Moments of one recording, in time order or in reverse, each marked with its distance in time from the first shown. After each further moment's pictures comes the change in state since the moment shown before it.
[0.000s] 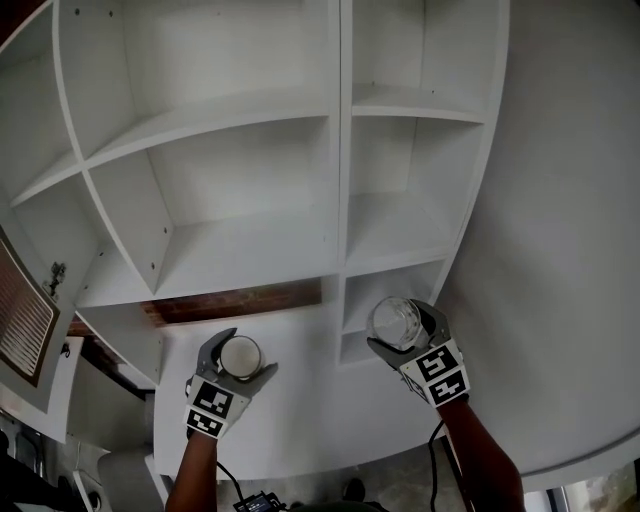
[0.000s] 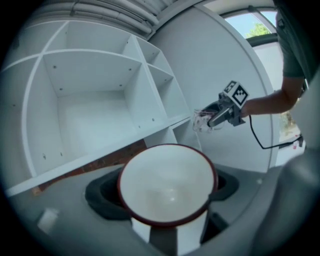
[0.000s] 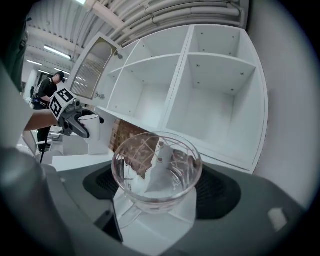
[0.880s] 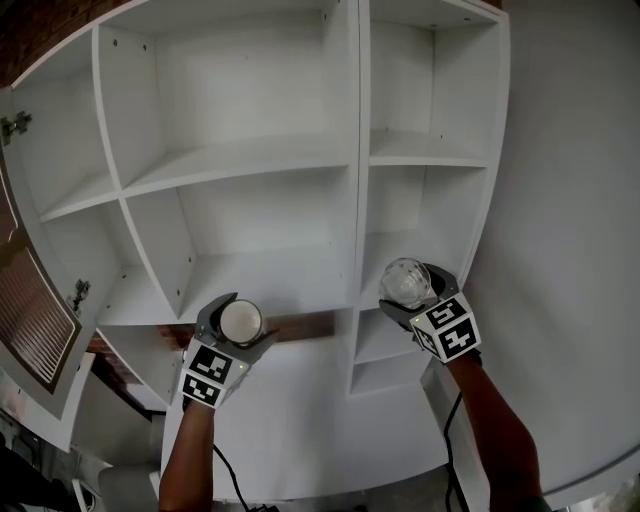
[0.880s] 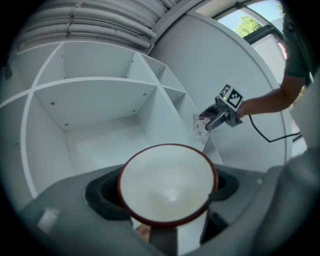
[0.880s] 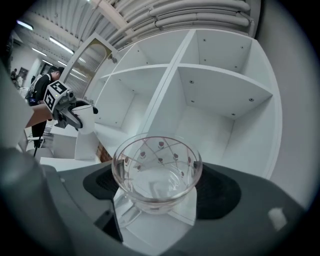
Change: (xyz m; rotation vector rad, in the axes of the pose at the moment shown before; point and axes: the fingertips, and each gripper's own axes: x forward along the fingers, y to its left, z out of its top) left arm -0.010 0.090 0.104 0.097 -0.109 0.115; right arm 0.028 -0.076 0.111 -0.077 -0.053 -0.054
